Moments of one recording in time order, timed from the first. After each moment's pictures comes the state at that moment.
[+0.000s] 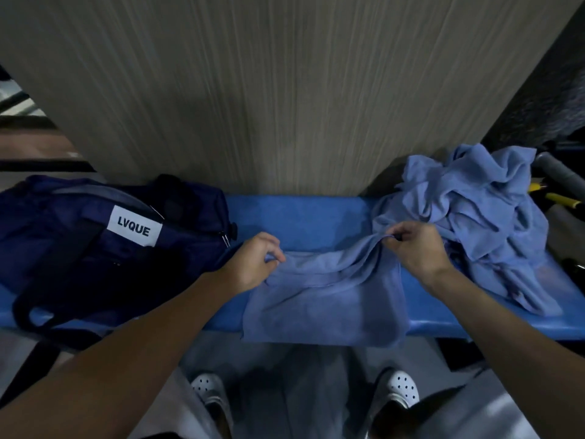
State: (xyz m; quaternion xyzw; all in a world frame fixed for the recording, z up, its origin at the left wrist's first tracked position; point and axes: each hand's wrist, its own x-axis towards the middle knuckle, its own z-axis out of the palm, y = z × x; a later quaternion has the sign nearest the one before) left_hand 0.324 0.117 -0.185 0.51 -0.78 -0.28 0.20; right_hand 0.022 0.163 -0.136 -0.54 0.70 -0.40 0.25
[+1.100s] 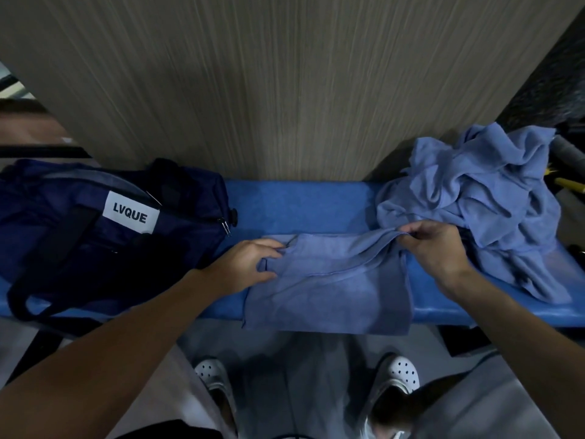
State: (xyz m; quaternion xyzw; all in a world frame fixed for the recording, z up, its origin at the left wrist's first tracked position) left_hand 0.351 0.126 -0.201 0.37 -0.88 -0.24 0.19; right_hand 0.011 0.179 -0.151 -0.46 0.68 -0.46 0.33
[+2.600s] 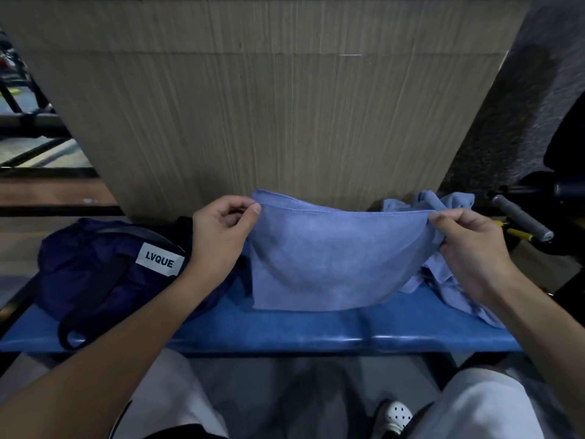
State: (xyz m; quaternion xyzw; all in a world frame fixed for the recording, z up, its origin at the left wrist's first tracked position) left_hand 0.336 0.194 -0.006 0.40 -0.59 -0.31 0.62; right_hand 0.008 0.249 0.002 -0.41 0.52 -0.66 0.36
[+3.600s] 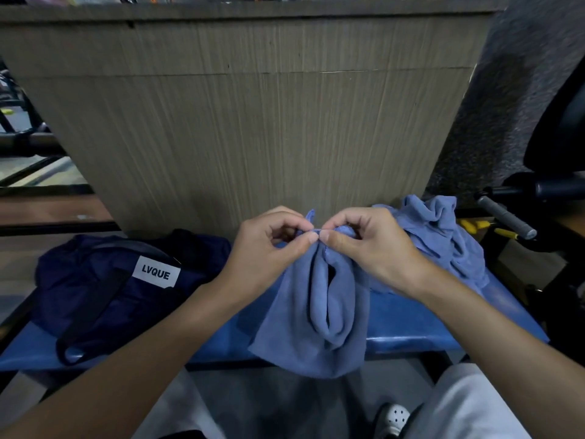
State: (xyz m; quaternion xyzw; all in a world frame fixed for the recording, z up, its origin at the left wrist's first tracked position) left_hand 0.288 0.239 0.024 0.27 -0.74 -0.33 0.51; right_hand 0.103 0.270 0.047 -0.69 0.46 -0.46 0.32
